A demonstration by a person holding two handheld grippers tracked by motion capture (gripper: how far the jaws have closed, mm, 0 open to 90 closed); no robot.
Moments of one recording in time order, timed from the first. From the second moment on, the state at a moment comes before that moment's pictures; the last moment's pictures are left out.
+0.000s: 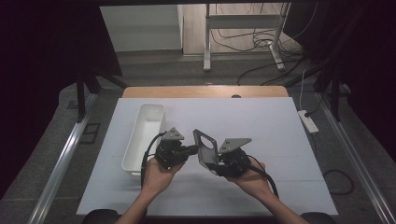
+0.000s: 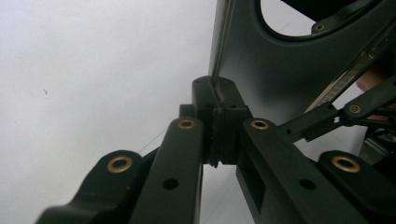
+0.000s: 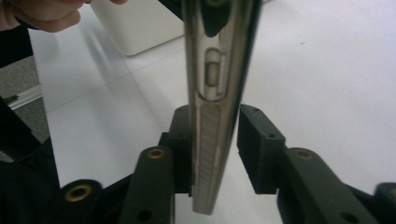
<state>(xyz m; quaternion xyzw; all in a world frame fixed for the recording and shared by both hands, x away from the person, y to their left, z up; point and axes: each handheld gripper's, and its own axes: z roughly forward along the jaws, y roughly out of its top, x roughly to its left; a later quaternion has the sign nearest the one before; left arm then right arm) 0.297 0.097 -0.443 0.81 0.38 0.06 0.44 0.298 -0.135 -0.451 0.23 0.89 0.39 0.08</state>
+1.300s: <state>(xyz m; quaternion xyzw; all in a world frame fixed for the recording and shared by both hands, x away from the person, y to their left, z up) 0.310 0.127 -0.436 0.80 0.42 0.09 0.42 0.305 -0.185 -0.453 0.28 0.88 0.38 0.05</state>
